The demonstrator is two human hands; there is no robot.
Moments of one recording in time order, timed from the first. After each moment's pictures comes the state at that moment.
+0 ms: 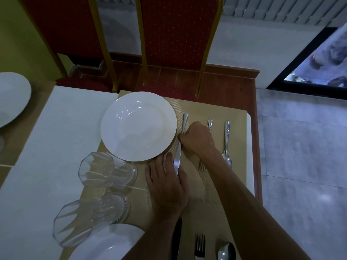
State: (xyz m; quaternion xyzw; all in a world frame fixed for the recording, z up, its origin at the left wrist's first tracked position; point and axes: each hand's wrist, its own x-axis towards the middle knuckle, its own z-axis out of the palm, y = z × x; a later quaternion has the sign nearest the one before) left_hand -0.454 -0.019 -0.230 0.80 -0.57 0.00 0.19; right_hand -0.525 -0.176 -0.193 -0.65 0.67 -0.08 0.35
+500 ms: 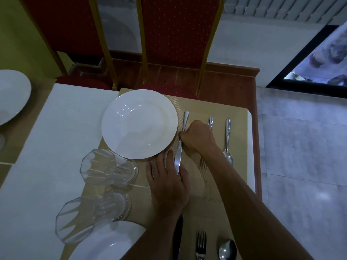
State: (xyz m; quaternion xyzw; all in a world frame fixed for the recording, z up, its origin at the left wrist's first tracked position) left_hand -0.452 -0.018 -0.234 0.80 -0.57 0.01 0.19; right_hand -0.523 -0.177 -0.193 -0.65 0.67 -0.07 0.35
